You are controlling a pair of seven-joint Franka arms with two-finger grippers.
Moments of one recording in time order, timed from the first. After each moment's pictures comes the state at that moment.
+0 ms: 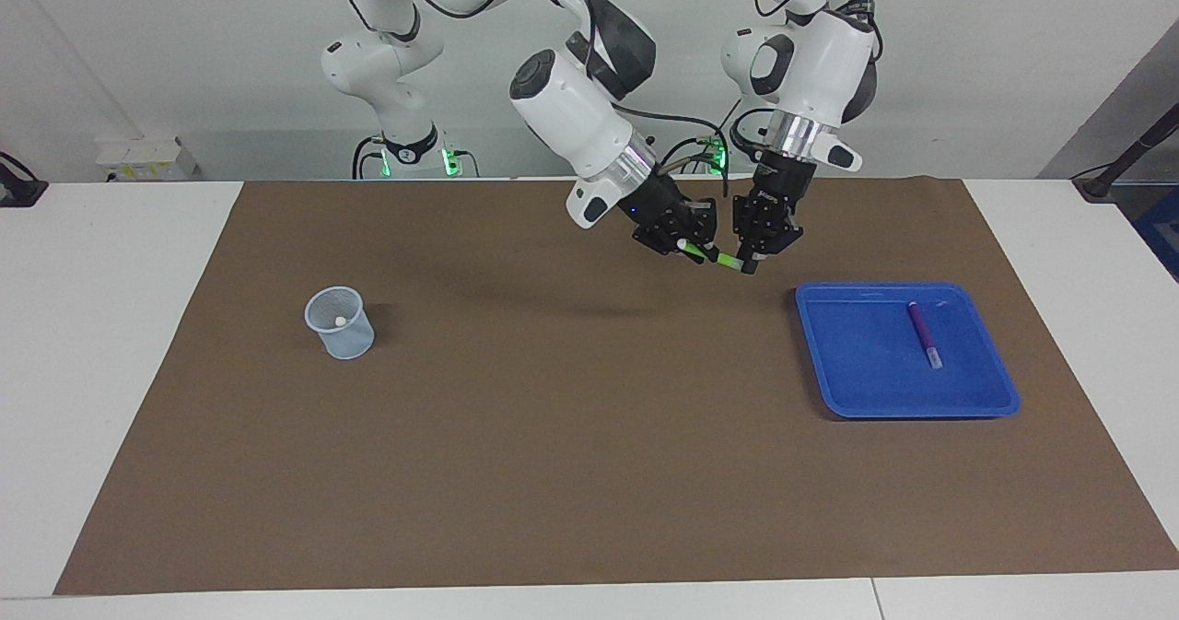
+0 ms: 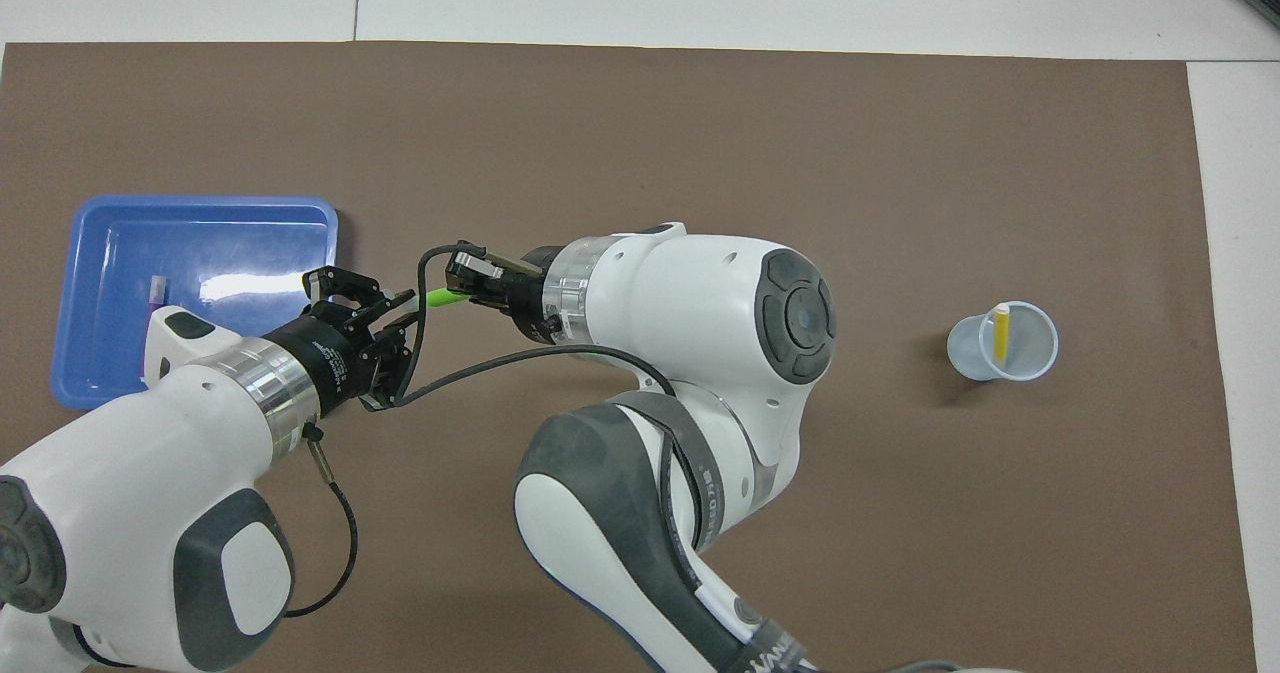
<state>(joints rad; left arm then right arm) -0.04 -0.31 -0.34 -2.42 -0.49 2.69 -1.81 0.71 0.32 -0.03 -1.63 0.71 2.49 0.63</state>
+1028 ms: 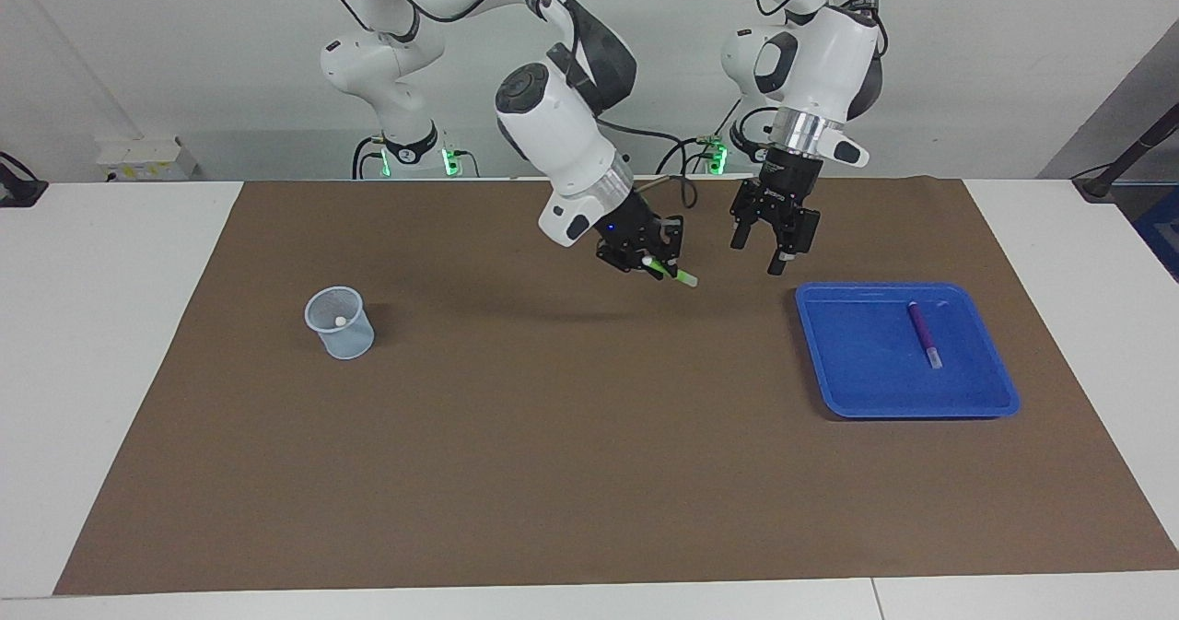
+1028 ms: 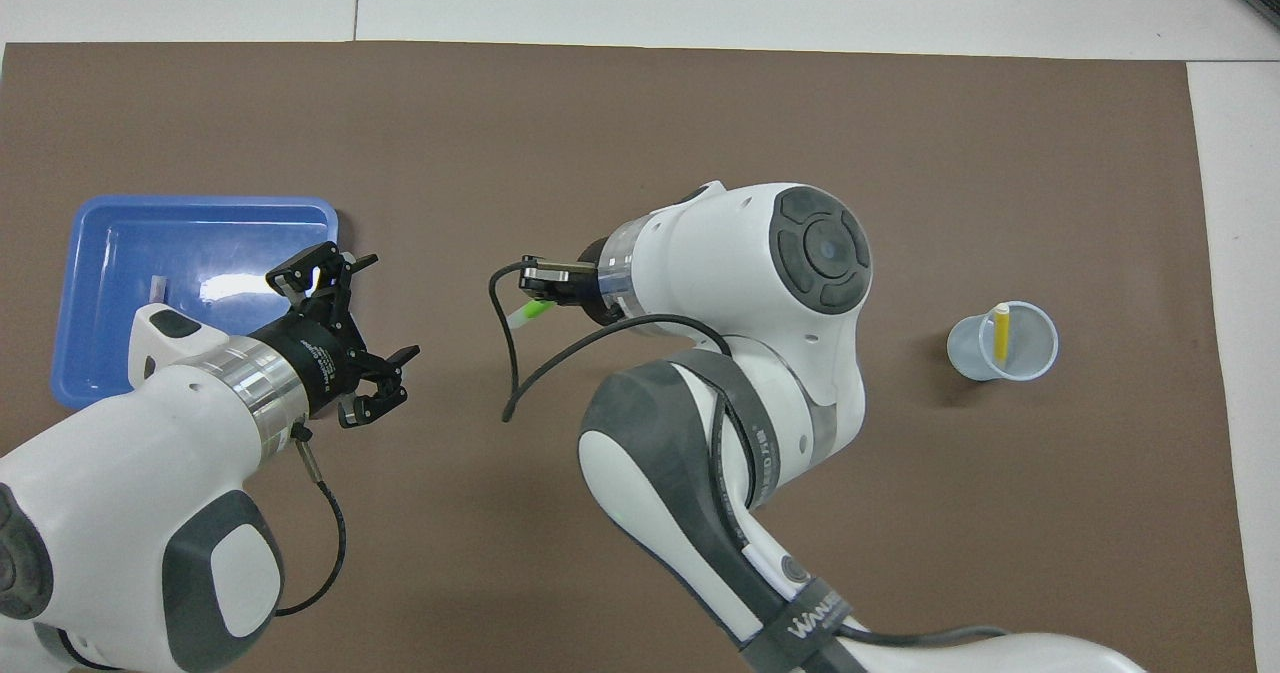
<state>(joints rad) -0.03 -0.32 -0.34 -2.42 -0.46 2.69 -1.78 0.61 0.30 -0.04 -1.63 0.42 2.22 0.42</state>
